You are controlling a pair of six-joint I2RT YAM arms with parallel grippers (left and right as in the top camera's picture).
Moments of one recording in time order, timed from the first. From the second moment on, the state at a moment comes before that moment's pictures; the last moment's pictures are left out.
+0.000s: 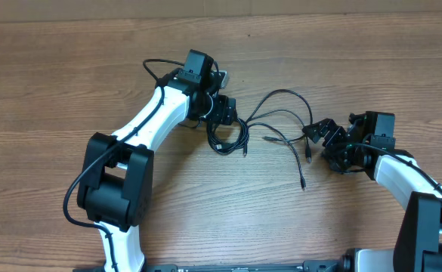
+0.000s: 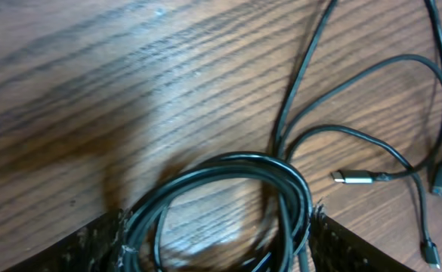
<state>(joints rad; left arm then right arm) -0.37 2.02 1.47 -0.66 0.35 -0.18 -0.15 1.57 0.67 -0.19 -0.56 0.64</state>
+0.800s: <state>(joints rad) -0.50 2.06 1.47 -0.64 0.25 -0.19 -0.15 1.57 0.67 -0.19 -0.55 0.64</state>
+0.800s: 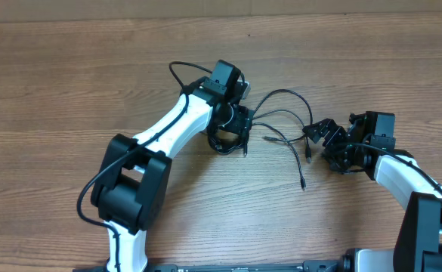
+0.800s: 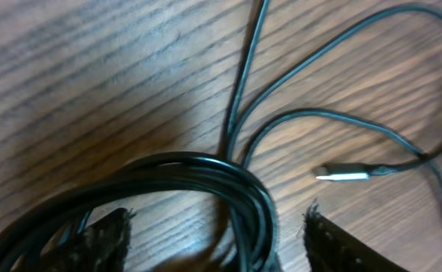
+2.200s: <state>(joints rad) -0.50 2.13 1.56 -0.68 0.26 -0.29 -0.15 1.57 0.67 -0.19 -0.55 0.64</state>
